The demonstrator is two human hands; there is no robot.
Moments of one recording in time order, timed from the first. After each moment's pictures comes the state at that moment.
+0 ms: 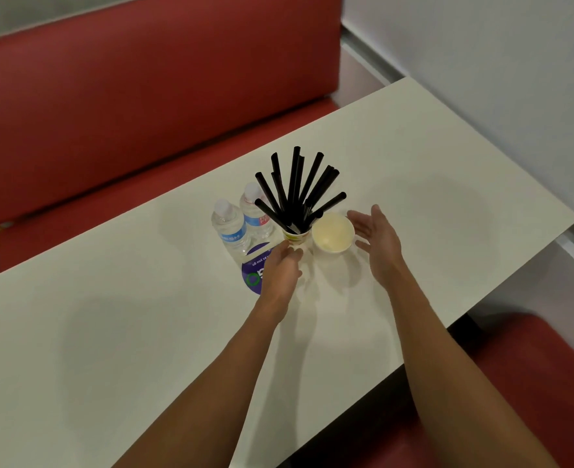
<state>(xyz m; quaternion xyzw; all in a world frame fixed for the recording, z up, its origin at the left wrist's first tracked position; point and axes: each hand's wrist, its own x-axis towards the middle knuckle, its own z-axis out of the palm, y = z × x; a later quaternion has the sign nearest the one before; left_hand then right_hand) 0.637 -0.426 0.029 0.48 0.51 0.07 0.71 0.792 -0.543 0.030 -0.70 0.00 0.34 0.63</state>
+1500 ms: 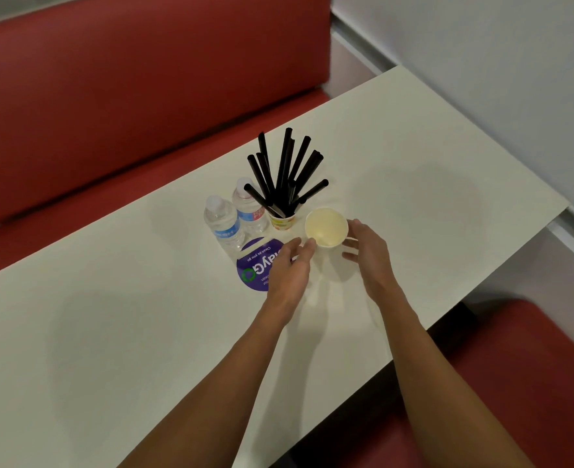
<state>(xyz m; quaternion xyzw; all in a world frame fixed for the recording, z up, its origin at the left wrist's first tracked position) 0.637 -0.448 0.039 0.58 0.46 0.04 0.67 0.759 -0.554 0.014 -0.74 -0.01 0.29 0.60</state>
